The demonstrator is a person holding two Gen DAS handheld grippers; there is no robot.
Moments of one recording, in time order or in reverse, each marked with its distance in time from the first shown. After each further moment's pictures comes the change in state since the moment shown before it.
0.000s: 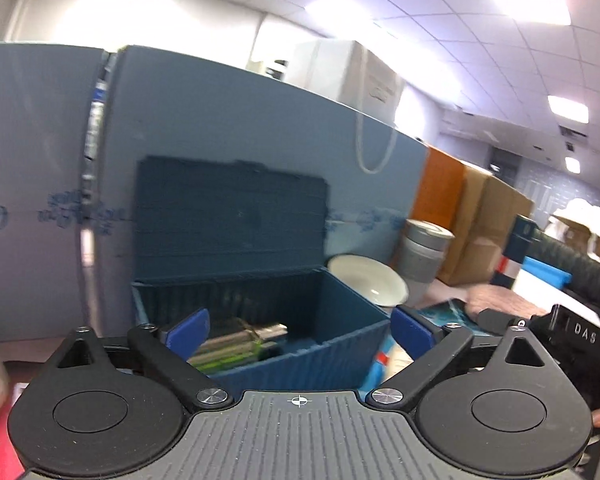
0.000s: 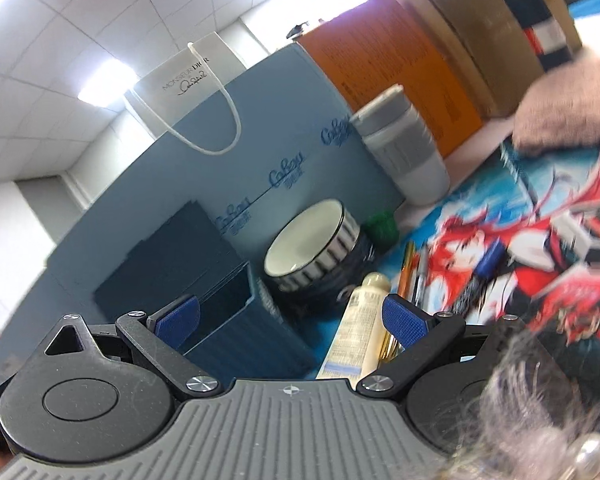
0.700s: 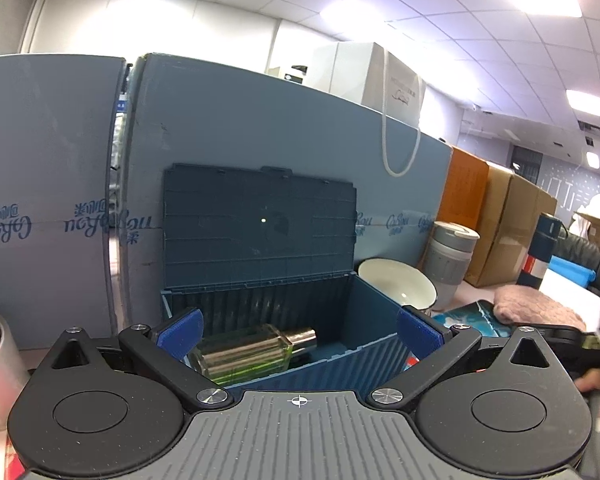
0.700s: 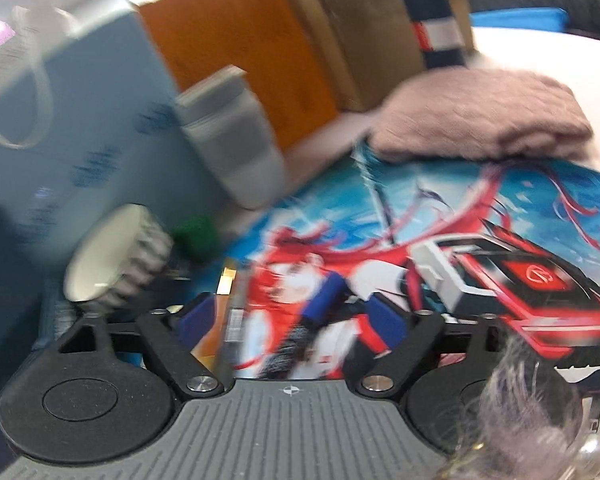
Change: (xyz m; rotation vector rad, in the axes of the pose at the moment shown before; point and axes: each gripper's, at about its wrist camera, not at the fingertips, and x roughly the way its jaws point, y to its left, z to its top) left arm 0.002 0.005 -0.001 0.026 -0.004 0.061; right arm 0.060 -0.071 0.025 0.021 0.119 -0.487
